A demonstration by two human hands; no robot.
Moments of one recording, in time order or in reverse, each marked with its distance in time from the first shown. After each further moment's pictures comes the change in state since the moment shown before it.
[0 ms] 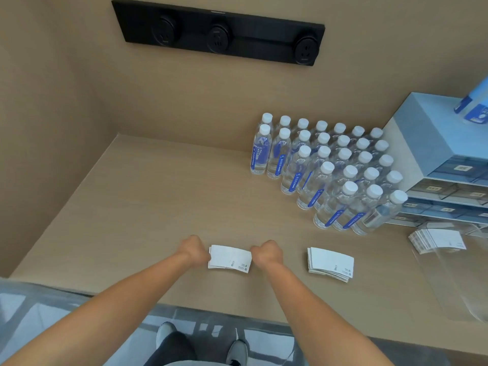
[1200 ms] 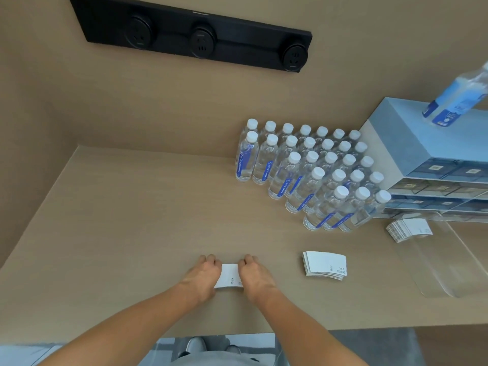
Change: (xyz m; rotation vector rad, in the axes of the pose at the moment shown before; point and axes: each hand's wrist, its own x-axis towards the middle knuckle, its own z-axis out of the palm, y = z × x) left_hand 0.017 -0.002 0.022 0.653 -0.068 0.614; right_hand -0.012 -0.005 0.039 -0.861 -0.066 -0.425
